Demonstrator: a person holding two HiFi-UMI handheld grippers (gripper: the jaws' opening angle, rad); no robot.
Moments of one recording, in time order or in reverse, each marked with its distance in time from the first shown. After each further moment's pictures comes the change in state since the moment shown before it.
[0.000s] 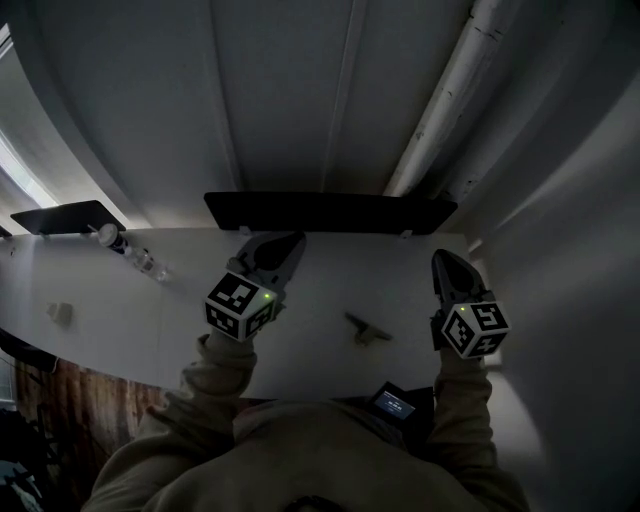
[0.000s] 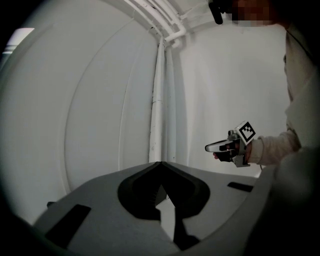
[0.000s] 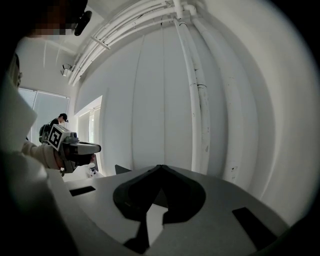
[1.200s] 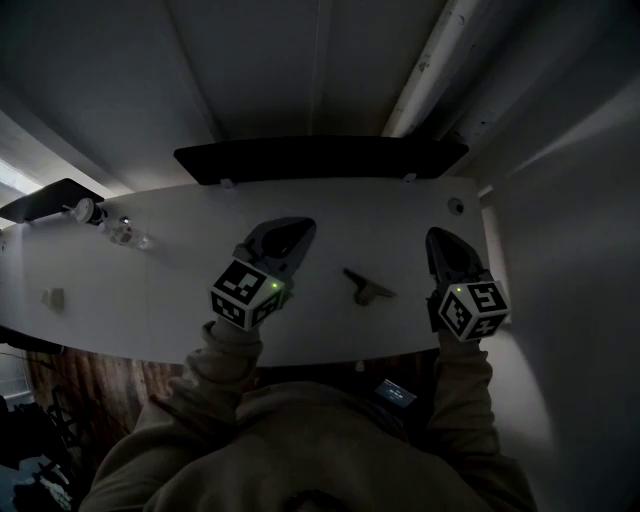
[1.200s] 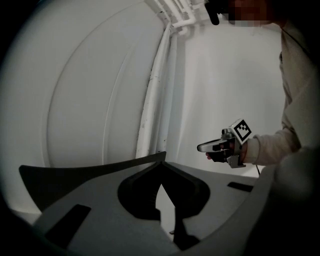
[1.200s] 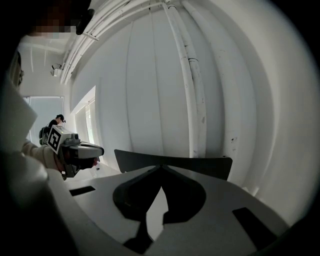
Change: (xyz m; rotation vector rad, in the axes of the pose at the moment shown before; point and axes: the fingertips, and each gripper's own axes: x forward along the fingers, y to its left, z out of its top) left arm 0.044 -0.037 -0.092 -0.094 0.118 -0.095; right arm 0.013 -0.015 -0.095 0.082 0.153 -0.002
